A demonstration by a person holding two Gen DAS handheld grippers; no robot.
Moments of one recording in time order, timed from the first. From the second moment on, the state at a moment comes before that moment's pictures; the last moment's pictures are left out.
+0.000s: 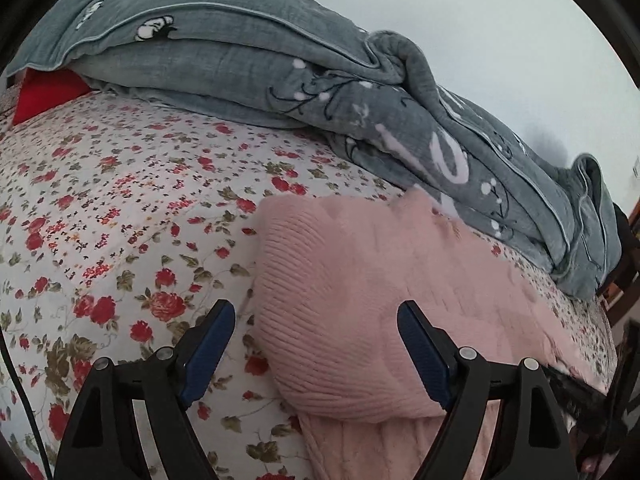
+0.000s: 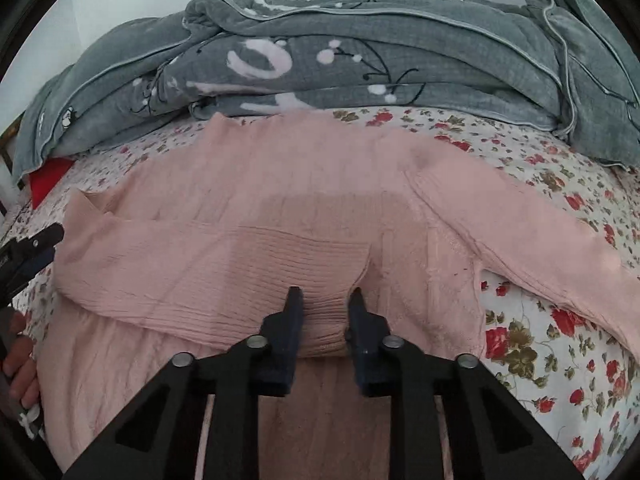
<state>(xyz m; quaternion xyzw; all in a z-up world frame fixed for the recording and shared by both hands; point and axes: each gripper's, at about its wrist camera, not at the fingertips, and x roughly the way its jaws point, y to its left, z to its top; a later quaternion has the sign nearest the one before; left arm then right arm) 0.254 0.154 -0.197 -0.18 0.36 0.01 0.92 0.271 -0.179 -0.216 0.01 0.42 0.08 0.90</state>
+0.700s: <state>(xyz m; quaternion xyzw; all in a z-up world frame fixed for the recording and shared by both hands) 0.253 0.130 -0.211 -0.03 0.40 0.04 0.91 0.249 -0.207 -0.113 0.09 0.21 0.11 0.97</state>
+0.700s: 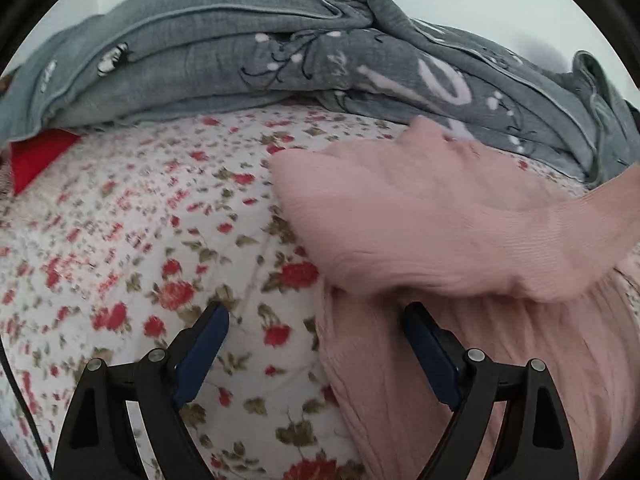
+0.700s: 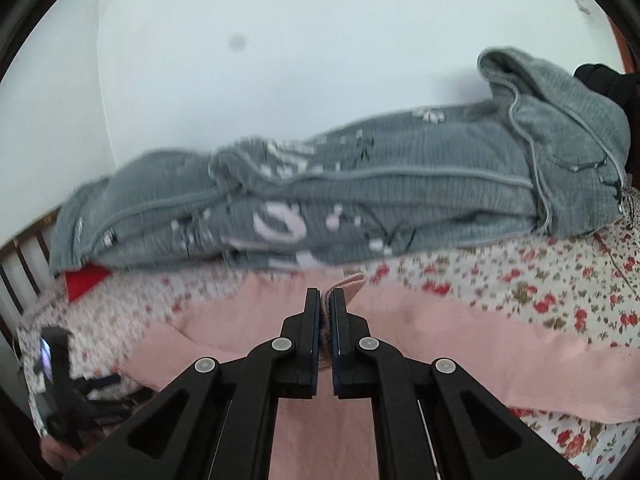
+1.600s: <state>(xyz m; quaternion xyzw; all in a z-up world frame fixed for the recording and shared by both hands) 0.268 0.153 -0.211 -0.13 0.40 0.03 0.91 0.273 -0.245 -0.184 0.04 0.35 0.04 0.94</state>
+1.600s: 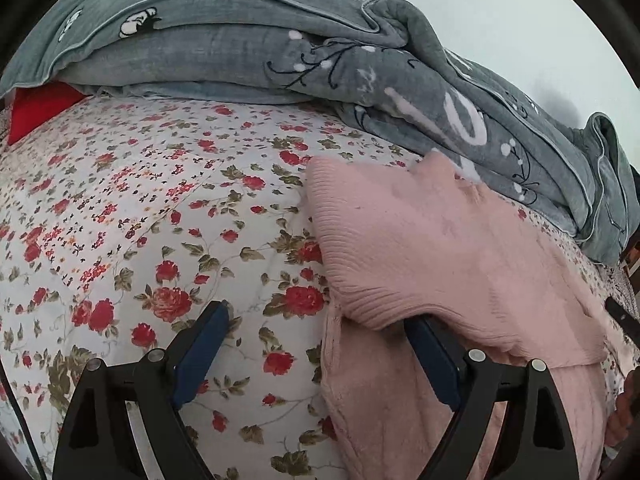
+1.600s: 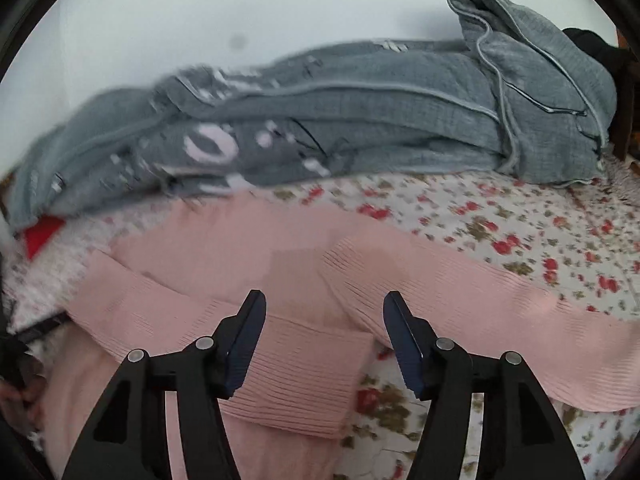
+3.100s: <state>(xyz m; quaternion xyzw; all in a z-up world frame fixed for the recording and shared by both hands) 0.266 0.168 -0.194 -0.16 0.36 0.02 0.92 0.299 -0.246 -0.172 -0.04 0.32 0.00 0.95</state>
